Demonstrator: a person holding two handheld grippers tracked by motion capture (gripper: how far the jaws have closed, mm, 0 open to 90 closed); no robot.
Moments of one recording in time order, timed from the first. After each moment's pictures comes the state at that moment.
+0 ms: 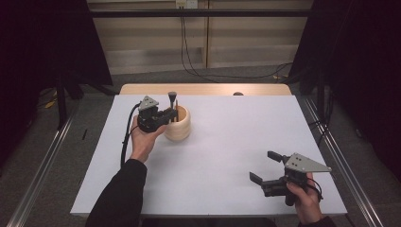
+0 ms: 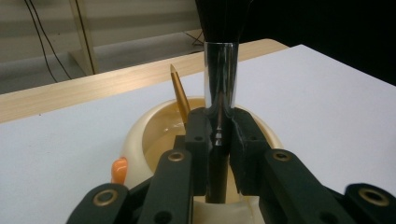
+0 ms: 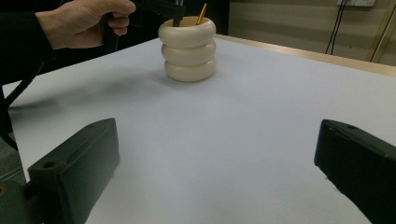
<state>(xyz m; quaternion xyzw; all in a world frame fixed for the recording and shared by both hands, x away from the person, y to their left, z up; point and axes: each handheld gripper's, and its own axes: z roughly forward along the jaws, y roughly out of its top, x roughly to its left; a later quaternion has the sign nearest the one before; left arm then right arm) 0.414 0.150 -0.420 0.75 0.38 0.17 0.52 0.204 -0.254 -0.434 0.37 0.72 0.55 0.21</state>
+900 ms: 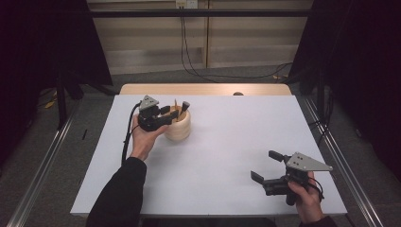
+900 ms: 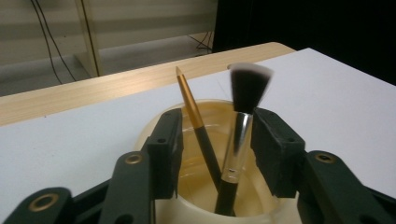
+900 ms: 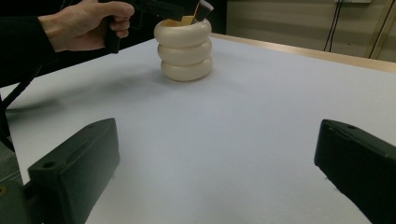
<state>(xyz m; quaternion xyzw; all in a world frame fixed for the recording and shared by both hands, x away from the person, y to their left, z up) 0.421 0.150 -0.425 0.74 0.38 0.18 0.52 0.206 -0.258 -0.435 0.38 0.72 0.55 0.21</state>
